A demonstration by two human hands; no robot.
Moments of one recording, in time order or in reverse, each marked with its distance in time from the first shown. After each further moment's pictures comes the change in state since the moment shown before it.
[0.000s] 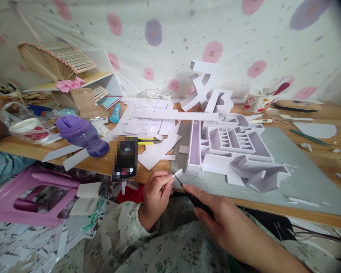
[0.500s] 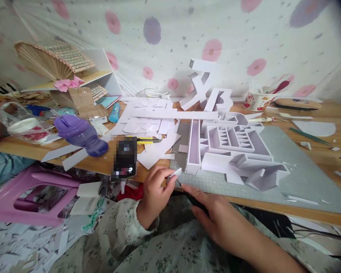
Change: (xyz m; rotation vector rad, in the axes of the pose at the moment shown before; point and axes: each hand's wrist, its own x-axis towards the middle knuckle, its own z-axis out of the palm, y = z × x) left_hand 0.018 0.009 -0.001 0.002 -0.099 -0.084; right_hand 0.002 0.011 0.010 -0.004 -0.012 -0.012
